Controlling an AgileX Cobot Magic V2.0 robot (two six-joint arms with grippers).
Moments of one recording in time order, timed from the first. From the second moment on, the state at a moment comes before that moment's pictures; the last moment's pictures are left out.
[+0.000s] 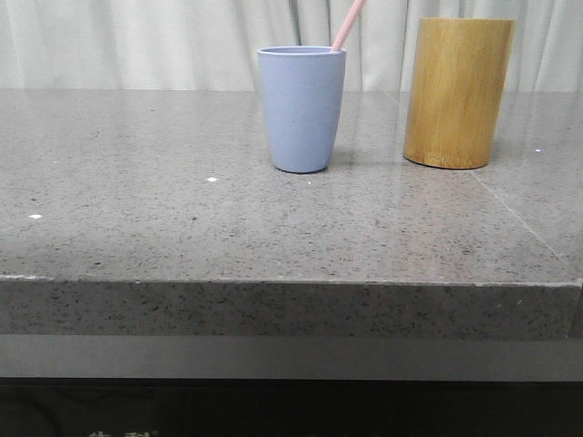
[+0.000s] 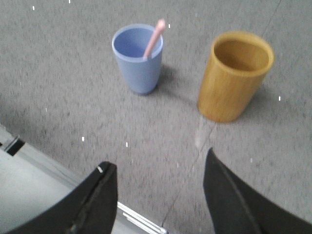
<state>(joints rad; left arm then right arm) -0.58 0.96 -1.24 -0.07 1.08 0.07 0.42 0.80 -1.13 0.08 0.98 -0.01</state>
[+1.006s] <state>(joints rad) -0.58 0.96 -1.24 -0.07 1.07 0.07 0.42 0.52 -0.82 0.07 0.78 -0.01</state>
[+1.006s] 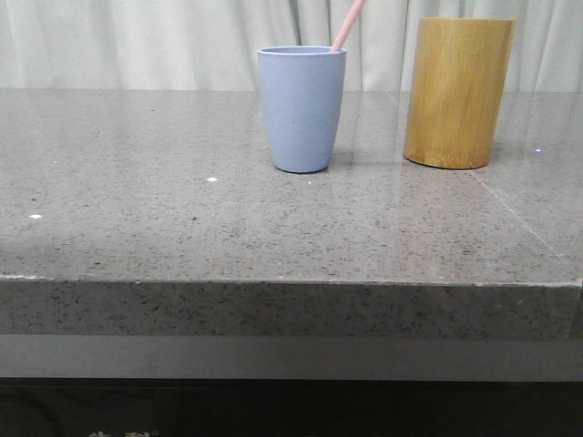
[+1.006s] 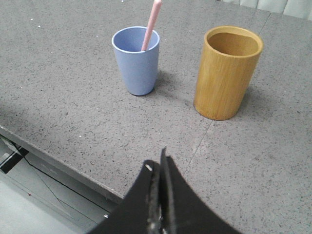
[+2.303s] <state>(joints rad) -0.07 0.00 0.00 -0.17 0.02 0.07 0.42 0.52 -0.82 0.07 0.78 -0.01</state>
